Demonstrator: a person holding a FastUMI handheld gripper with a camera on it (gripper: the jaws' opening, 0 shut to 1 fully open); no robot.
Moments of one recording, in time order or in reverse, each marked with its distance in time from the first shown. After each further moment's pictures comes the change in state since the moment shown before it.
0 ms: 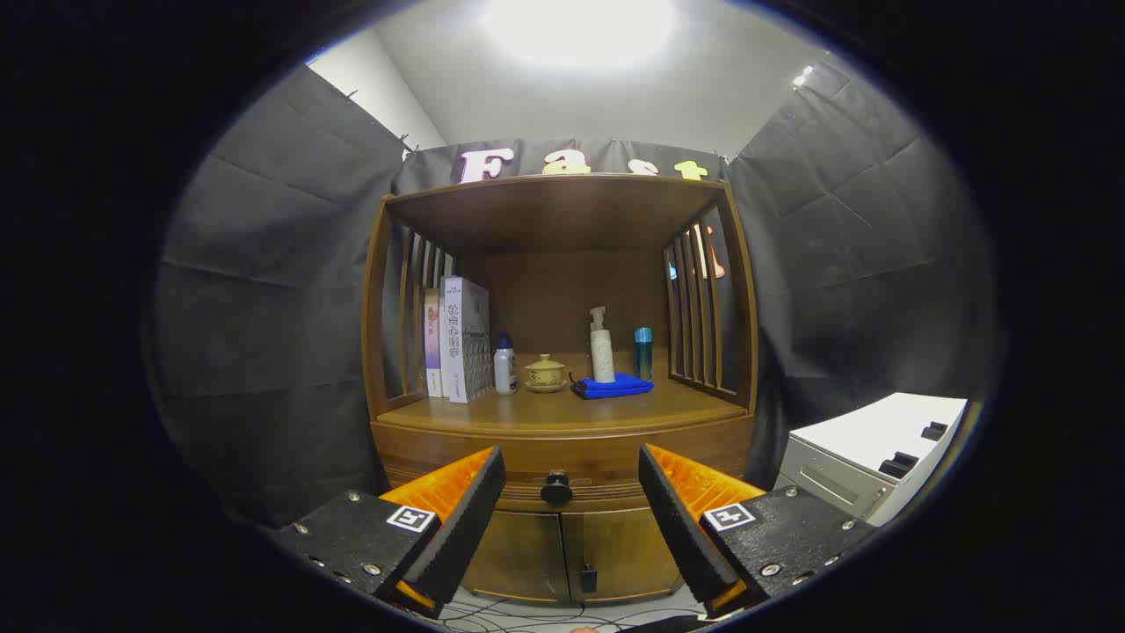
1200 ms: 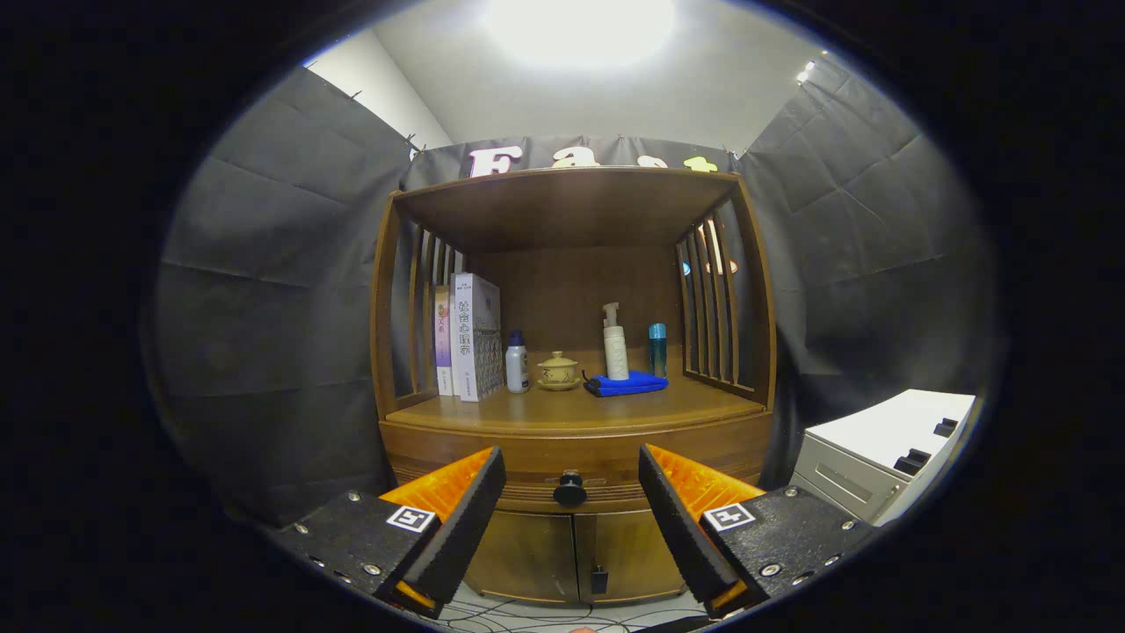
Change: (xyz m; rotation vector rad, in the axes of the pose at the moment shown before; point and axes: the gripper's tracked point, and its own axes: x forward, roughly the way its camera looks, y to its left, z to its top) arm 0.017 0.015 -0.009 0.011 0.008 0.049
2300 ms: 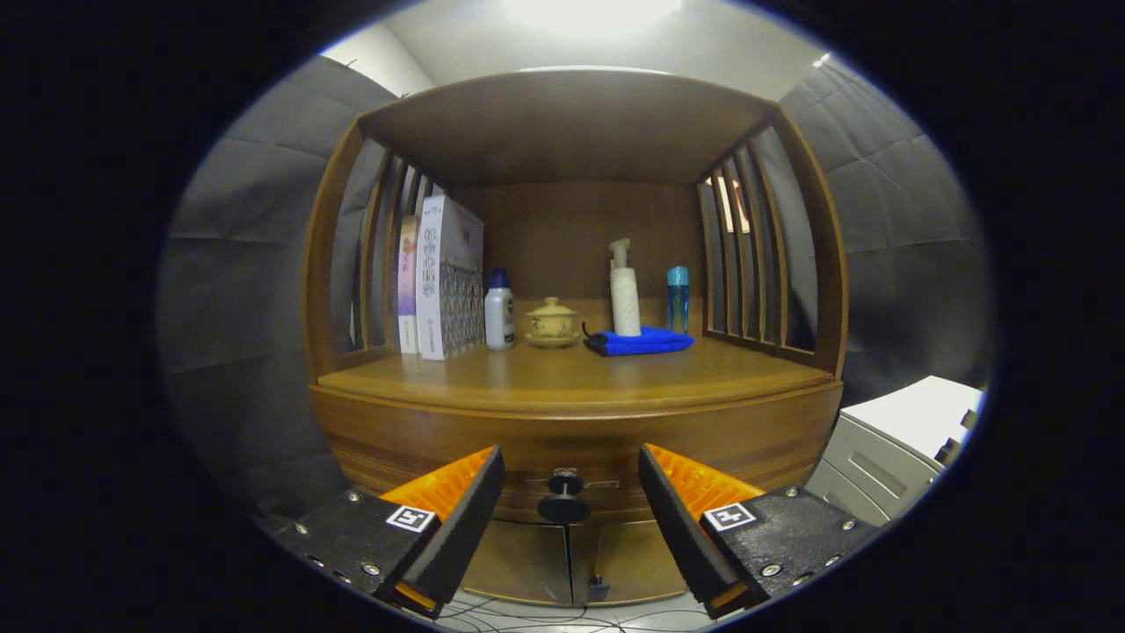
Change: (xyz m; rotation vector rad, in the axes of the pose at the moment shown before) arm 0.115 -0.004 -0.083 -0.035 0.159 -0.016
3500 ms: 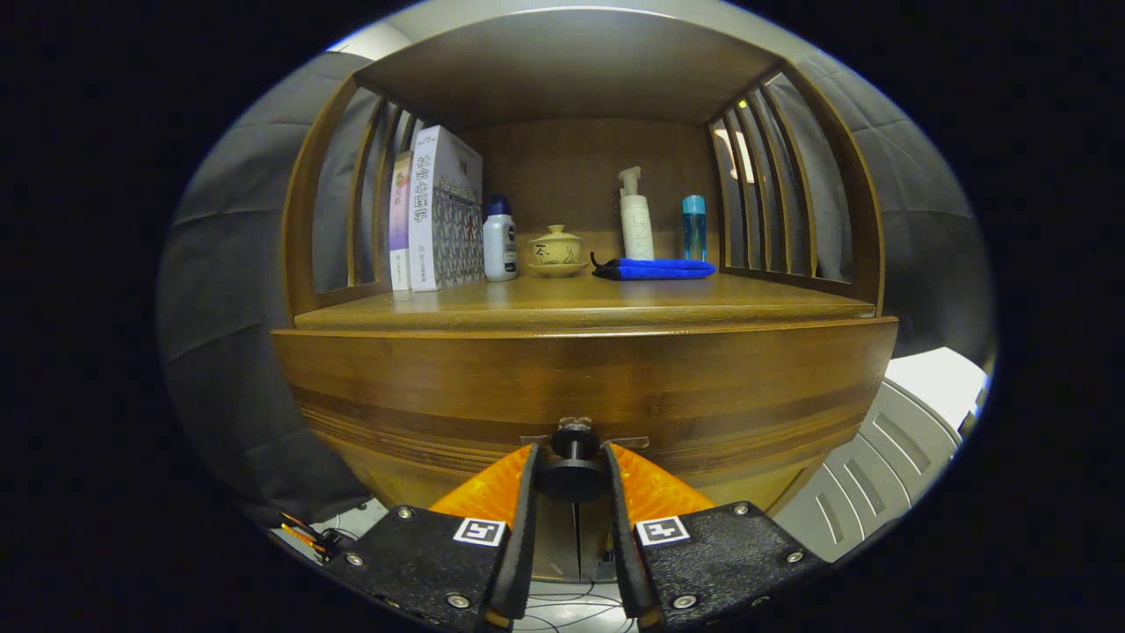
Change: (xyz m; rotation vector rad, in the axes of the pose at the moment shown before) arm 0.011 0.005 -0.056 0.005 0.128 0.021
